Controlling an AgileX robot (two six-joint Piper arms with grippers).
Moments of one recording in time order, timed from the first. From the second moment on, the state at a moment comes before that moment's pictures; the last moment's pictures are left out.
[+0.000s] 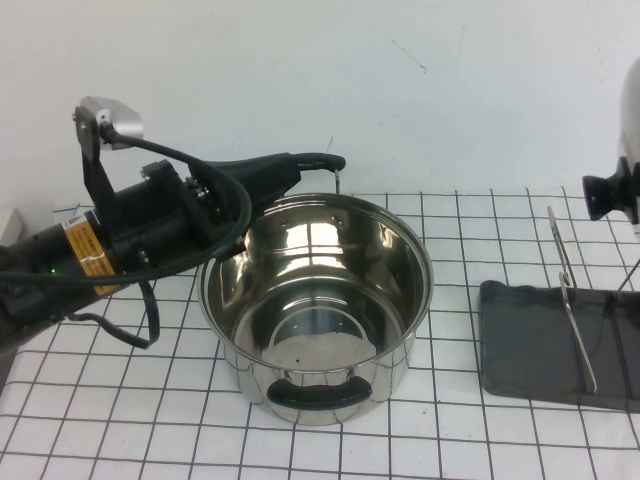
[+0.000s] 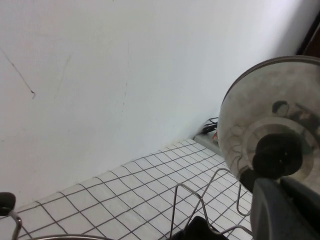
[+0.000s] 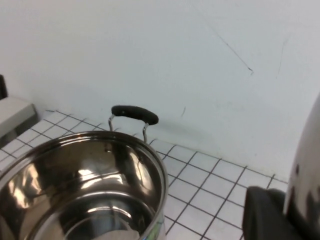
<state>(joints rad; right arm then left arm) 0.07 1.01 -0.71 -1.70 -0.48 1.66 -0.25 1.55 -0.81 1.02 -1.12 -1.18</state>
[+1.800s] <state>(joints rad) -0.14 0.80 -0.71 -1.76 -0.65 1.74 -0.20 1.20 -0.75 1.57 -0.63 -1.31</state>
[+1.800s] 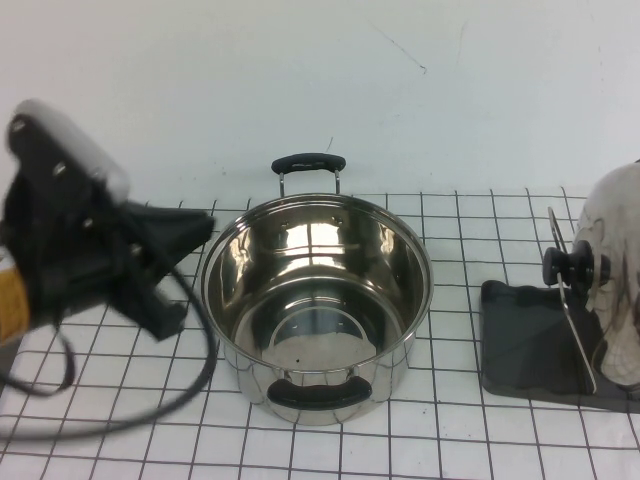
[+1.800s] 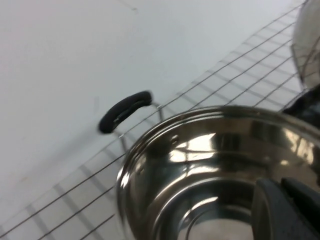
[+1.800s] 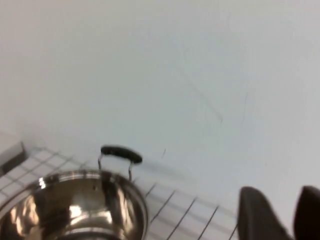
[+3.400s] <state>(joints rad) -0.14 0.27 -0.39 -1.76 -0.57 1.59 -0.20 0.06 -0.07 1.77 -0.57 -1.71</state>
